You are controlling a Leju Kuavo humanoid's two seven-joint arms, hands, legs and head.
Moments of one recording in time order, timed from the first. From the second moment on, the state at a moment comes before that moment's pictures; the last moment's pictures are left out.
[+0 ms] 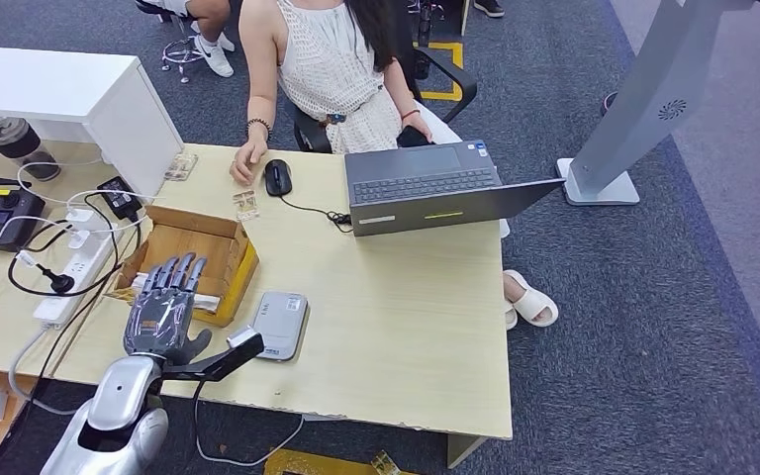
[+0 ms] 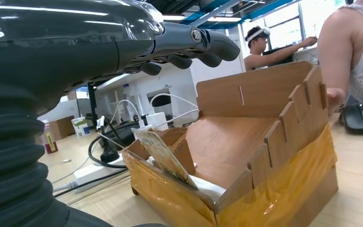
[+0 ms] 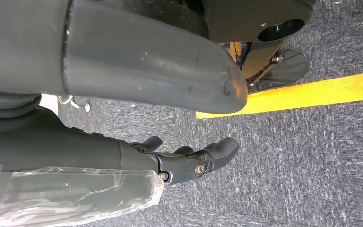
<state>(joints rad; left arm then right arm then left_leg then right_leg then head) -0.05 0.18 -0.17 -1.50 -1.48 0.18 0.19 -0.04 0.18 -0.43 -0.20 0.43 -0.13 -0.11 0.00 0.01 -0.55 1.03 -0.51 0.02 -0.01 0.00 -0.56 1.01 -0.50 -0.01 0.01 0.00</state>
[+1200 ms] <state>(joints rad) -0.05 0.17 -0.10 -1.48 -1.48 0.14 0.23 -0.04 0.18 -0.46 -0.20 0.45 -0.12 -0.10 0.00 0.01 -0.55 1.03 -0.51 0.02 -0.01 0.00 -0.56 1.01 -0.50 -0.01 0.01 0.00</state>
